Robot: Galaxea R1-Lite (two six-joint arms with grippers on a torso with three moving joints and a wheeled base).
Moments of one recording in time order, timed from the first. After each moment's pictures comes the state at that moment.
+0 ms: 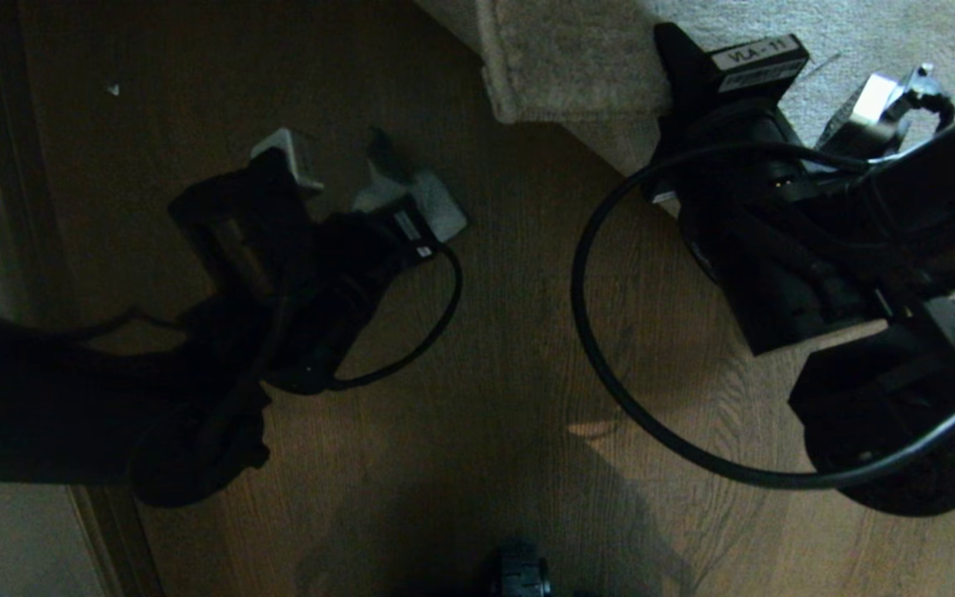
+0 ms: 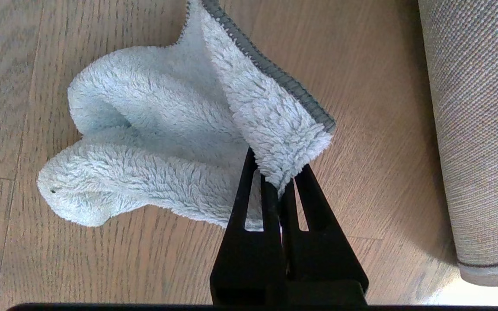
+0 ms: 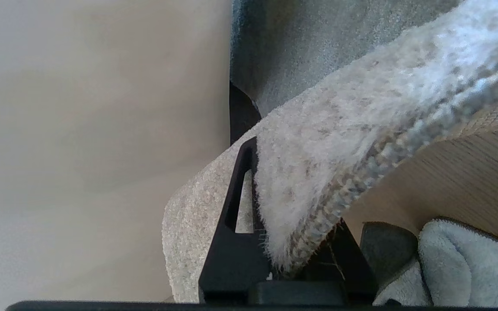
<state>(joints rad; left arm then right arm) -0.65 1.79 -0.92 -1.06 0.40 -0.41 0.78 1.78 -1.02 -1.52 -0.39 0.97</state>
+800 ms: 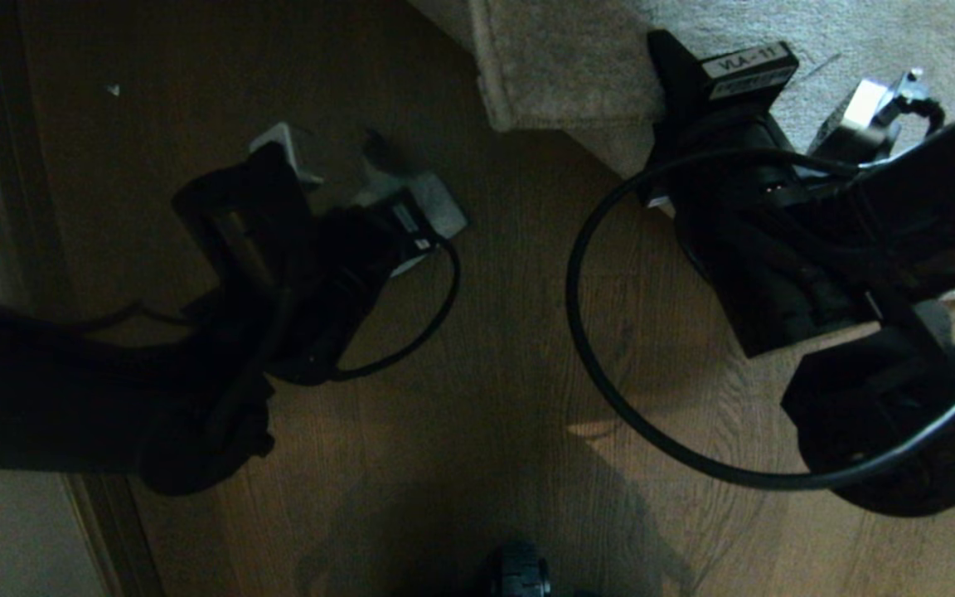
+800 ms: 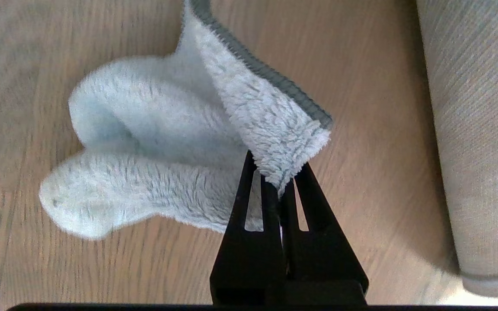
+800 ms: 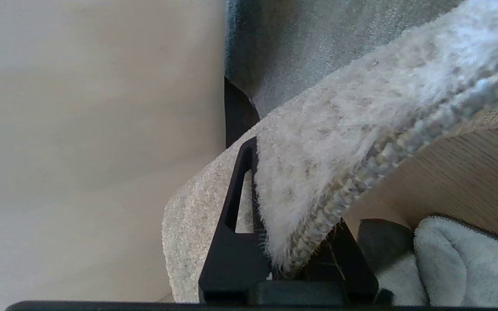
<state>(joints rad) -0.64 1.80 -0.95 -1.06 0.40 -0.41 0.78 1.79 -1.02 -1.52 -0.39 0.97</state>
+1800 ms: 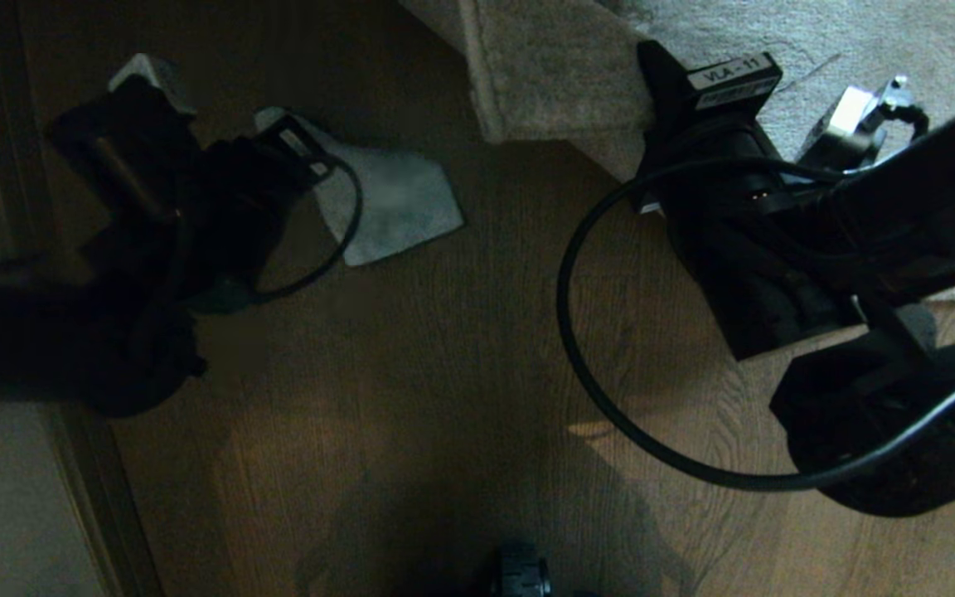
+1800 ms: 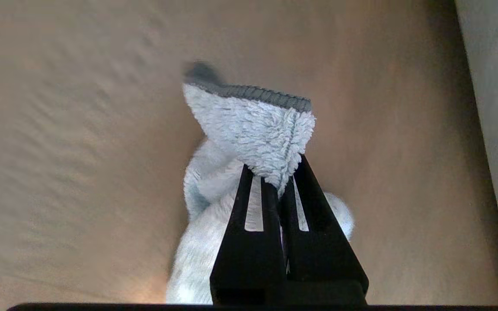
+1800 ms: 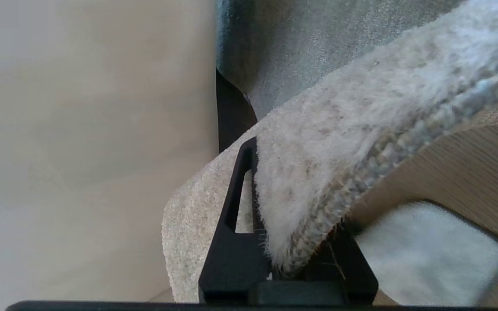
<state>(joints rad) -0.41 1.75 -1.03 -1.06 0.42 -0.41 0.78 1.80 -1.02 -1.52 -0.39 0.97</state>
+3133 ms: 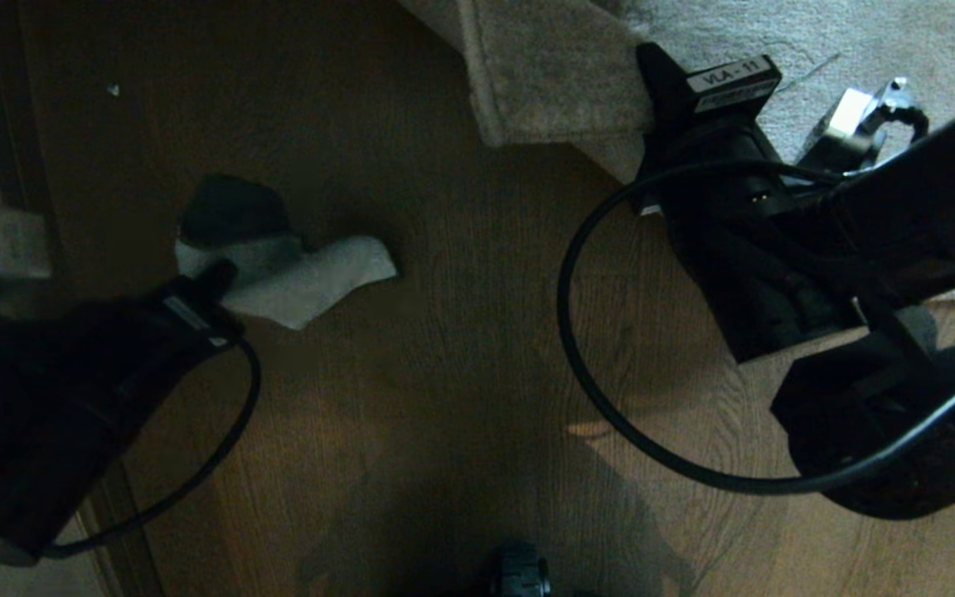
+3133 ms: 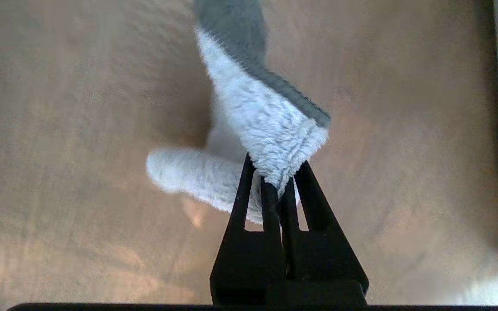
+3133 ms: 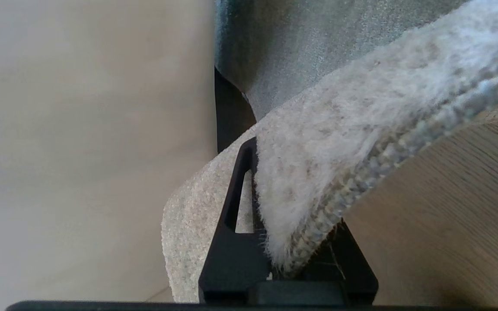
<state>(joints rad) -0.50 1.35 -0.42 -1.05 0.42 -0.43 0.78 1.80 -1.02 -1.52 -0.40 0.96</state>
